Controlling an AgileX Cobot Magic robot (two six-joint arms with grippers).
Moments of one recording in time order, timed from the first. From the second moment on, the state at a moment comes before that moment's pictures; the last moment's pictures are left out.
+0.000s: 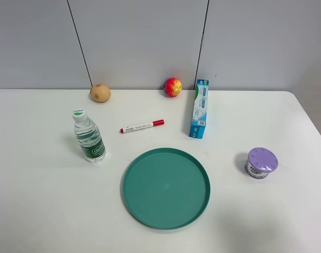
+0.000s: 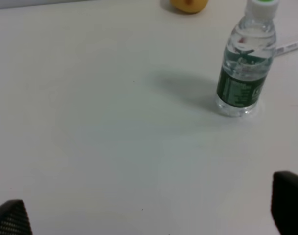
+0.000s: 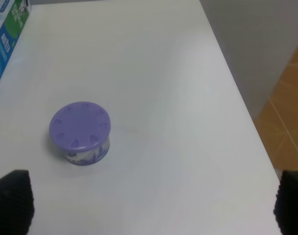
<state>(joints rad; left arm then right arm) 0.02 -0.01 -0.51 0.00 1.05 0.03 -0.01 0.00 -0.50 -0.14 1.07 0.09</state>
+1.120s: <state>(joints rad) 0.02 -0.01 -0.51 0.00 1.05 0.03 -0.01 0.78 -0.74 -0.11 1.16 -0.01</state>
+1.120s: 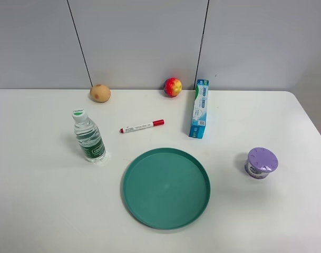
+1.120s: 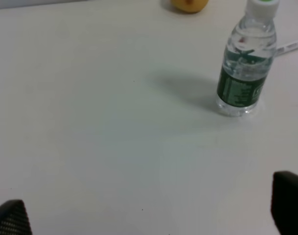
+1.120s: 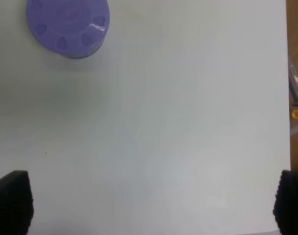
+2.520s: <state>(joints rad) 0.02 -0.01 -0.51 0.00 1.05 0.03 0.05 1.56 -0.74 0.05 0.54 -0.01</state>
